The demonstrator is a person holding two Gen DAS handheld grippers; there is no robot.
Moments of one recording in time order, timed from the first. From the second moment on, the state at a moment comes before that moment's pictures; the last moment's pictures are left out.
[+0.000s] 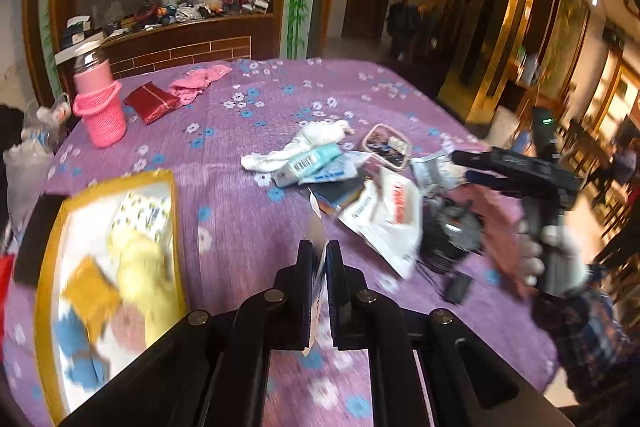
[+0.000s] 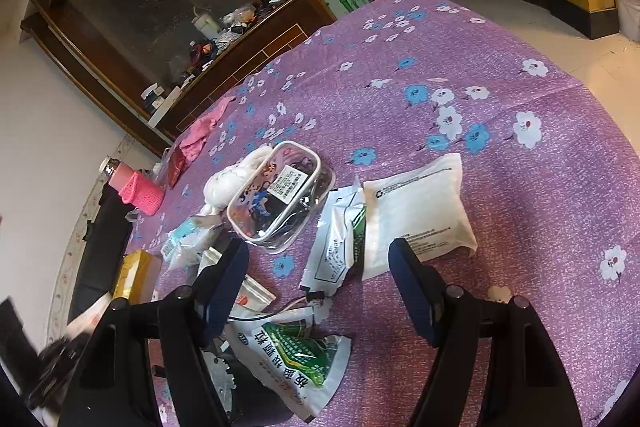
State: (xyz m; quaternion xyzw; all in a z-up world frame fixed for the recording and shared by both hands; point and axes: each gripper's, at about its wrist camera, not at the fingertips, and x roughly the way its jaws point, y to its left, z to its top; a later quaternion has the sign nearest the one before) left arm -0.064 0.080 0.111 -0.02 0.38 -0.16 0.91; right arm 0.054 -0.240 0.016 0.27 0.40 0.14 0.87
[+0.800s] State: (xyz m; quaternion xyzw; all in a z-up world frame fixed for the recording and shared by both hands) left arm -0.142 0.244 0.083 -0.15 0.36 -0.02 0.92; right arm 0.011 -0.152 0.083 0.15 0.39 0.20 0.89
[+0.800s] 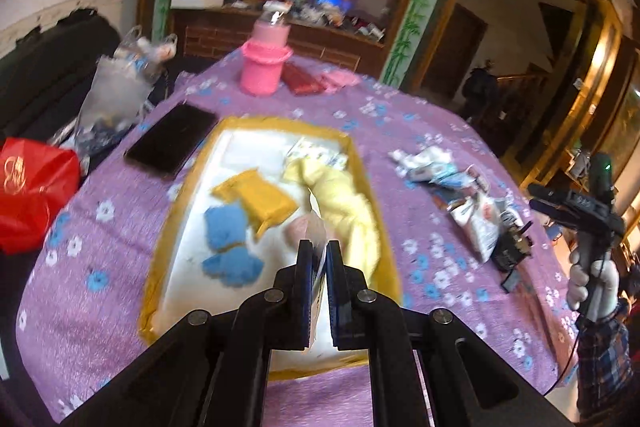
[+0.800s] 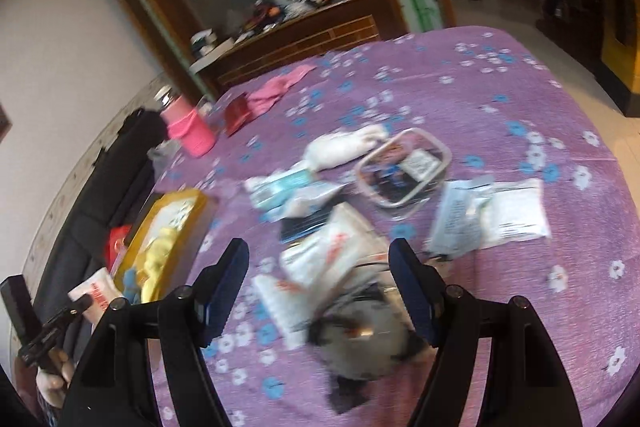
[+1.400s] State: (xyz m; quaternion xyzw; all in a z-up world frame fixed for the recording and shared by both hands) left arm -0.169 0.294 0.080 -0.13 0.34 0.05 0.93; right arm 0.094 0.006 0.077 -0.11 0.48 0.17 0.85
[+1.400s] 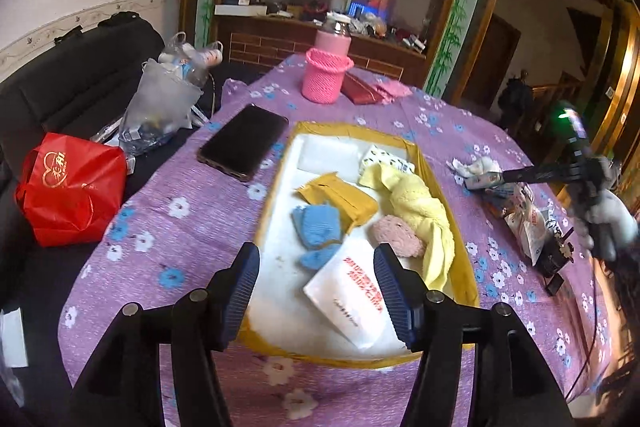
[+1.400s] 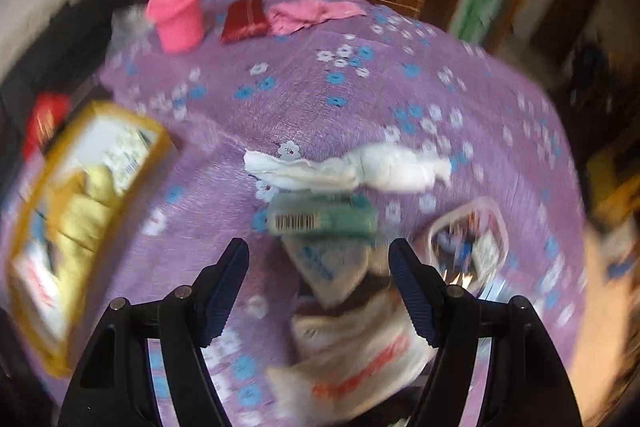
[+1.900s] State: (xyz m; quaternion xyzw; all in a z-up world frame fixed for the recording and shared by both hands) left arm -0.170 0.317 0.065 -0.18 0.33 0.02 0.93; right arm 0.126 0.072 0.041 -0.35 0.45 0.17 0.80
